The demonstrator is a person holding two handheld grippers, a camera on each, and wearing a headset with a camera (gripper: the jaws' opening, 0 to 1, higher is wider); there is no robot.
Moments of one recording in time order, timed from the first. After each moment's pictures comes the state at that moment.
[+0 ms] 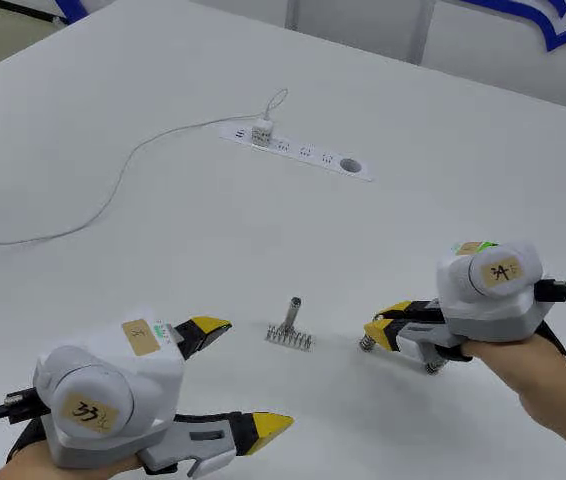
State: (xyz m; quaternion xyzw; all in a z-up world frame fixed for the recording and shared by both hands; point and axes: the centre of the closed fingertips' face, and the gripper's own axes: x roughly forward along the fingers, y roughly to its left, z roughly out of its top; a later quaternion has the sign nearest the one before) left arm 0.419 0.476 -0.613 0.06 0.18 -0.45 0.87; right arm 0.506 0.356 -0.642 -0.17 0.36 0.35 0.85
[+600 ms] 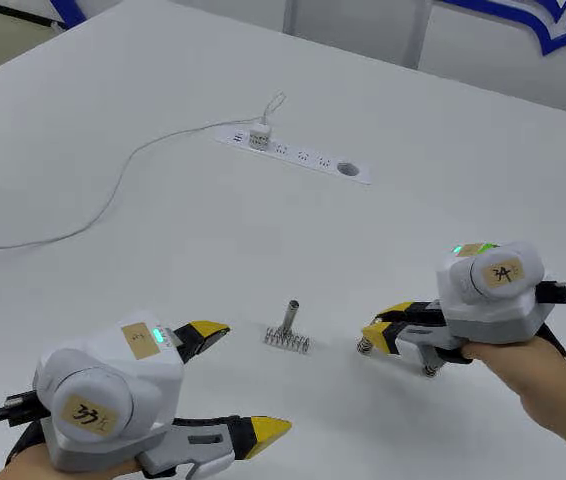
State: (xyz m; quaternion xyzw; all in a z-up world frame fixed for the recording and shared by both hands) left arm 0.418 0.475 -0.614 0.07 0.18 -0.45 0.87; right arm 0.505 0.355 -0.634 -0.16 0.35 0.35 0.85
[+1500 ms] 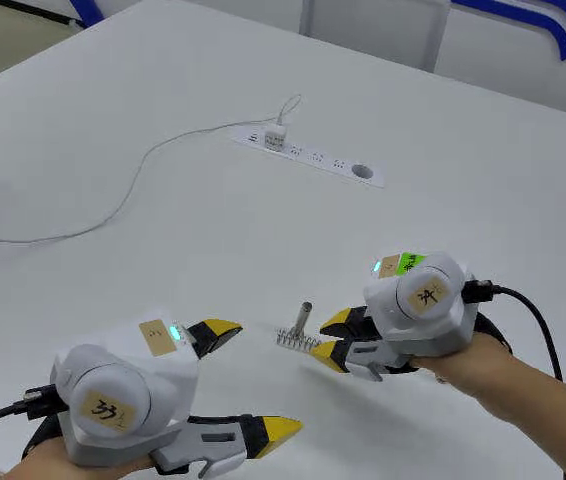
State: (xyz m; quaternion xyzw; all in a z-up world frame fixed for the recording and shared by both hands) left arm 0.419 0.476 -0.613 0.06 0.18 -0.44 0.88; right arm 0.484 0.437 -0.661 -0.28 0.33 0.49 0.76
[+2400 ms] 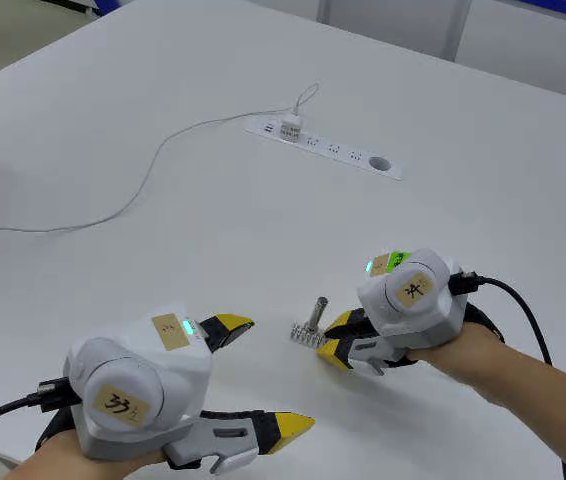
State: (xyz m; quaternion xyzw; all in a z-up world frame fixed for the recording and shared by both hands) left arm 0.420 0.478 -0.616 0.06 0.19 -0.44 0.88; right arm 0.485 0.440 -0.681 -0.30 0.35 0.51 0.73
